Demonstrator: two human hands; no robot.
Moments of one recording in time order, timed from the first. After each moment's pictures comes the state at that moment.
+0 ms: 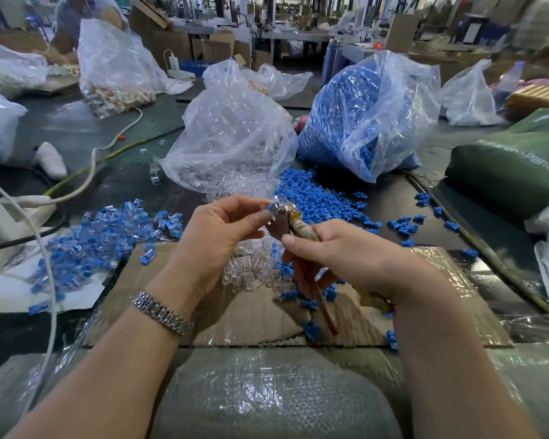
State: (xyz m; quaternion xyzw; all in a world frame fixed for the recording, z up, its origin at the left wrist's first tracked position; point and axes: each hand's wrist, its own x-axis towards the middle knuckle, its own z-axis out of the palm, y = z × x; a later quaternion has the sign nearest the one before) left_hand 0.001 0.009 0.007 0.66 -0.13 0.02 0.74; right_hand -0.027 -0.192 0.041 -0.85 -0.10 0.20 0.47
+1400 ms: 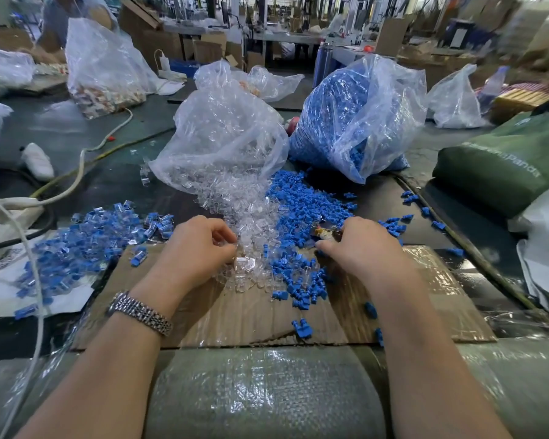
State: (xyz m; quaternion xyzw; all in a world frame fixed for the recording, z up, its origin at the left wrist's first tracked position) left_hand 0.010 0.030 -0.005 0.95 -0.06 0.06 0.31; right_hand -0.005 -0.215 0.019 -0.98 0.14 0.03 0.13
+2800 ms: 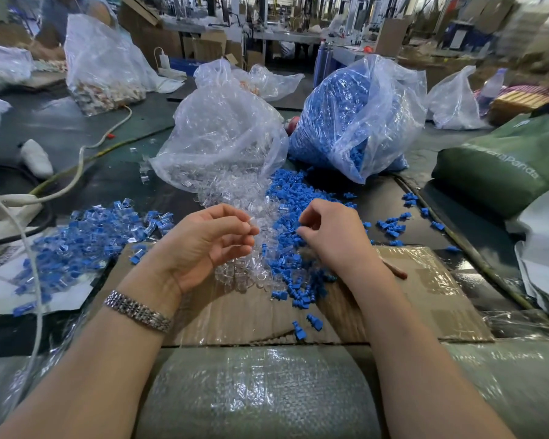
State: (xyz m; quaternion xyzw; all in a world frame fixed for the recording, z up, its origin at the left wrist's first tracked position) left_hand 0.009 0.029 0.007 0.56 -0.05 -0.18 0.81; right_hand 0.015 -0.195 0.006 -0.95 -0.01 -0.11 0.28
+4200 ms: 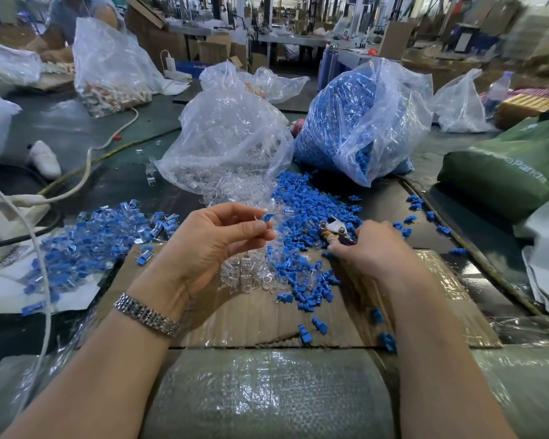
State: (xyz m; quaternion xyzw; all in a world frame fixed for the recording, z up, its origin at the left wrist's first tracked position) left_hand -0.001 0.023 0.010 0.57 -0.09 -0.11 0.81; right_hand 0.001 -0.230 0.017 -0.98 0.16 0.07 0.14
